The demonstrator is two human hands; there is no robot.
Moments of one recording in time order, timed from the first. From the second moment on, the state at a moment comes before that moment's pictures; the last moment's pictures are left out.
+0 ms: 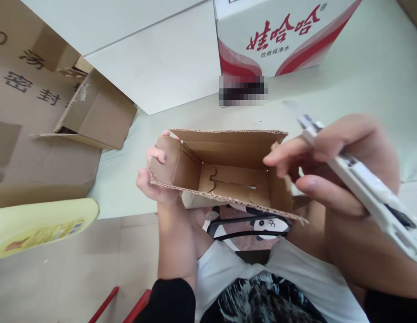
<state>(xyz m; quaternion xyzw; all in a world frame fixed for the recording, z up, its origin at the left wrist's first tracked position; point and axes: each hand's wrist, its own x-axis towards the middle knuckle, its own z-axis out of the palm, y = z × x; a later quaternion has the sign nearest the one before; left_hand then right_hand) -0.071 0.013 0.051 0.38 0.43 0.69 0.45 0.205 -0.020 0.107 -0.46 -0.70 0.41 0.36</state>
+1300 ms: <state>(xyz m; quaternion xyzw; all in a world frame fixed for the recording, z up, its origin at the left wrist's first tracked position) -0.118 0.035 0.016 0.10 0.52 0.65 0.55 0.187 0.025 0.048 -0.60 -0.67 0.24 0.37</state>
